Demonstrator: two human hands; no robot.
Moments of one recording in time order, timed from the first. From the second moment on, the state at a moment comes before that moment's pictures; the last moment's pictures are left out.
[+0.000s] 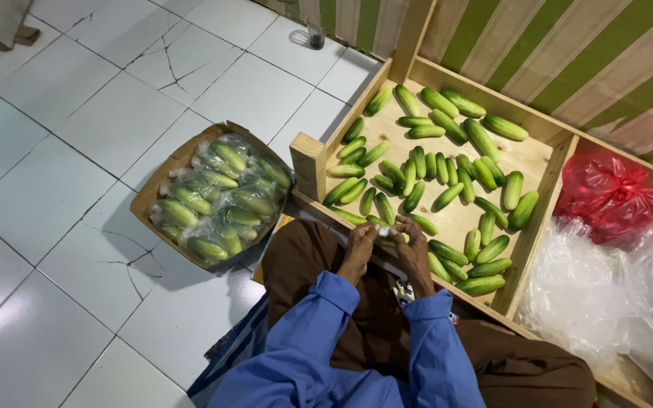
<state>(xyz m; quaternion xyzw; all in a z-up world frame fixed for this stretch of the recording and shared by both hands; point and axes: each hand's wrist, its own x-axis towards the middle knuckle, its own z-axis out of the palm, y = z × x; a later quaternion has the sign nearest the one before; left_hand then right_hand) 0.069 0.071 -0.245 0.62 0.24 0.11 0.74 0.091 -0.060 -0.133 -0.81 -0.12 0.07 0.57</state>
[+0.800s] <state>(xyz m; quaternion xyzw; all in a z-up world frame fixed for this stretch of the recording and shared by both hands) 0.044 0.083 -0.199 0.87 0.03 0.26 0.42 0.111 -0.063 -0.175 -0.74 -0.13 0.16 0.64</state>
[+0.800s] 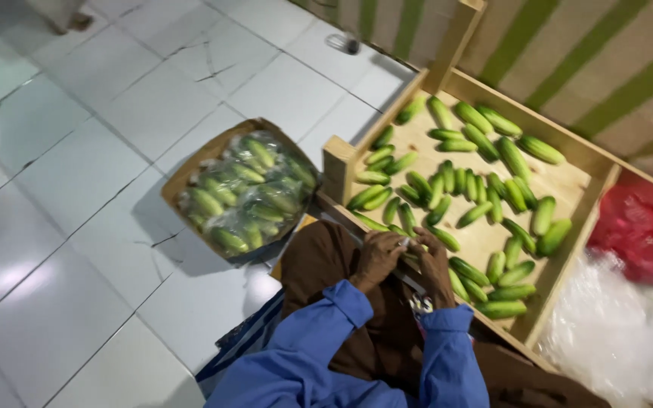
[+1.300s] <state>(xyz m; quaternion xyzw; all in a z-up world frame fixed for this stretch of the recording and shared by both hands) 0.040 0.088 -0.186 0.87 0.08 0.29 0.38 0.102 -0.055 -0.141 -0.70 -0.27 0.23 0.62</state>
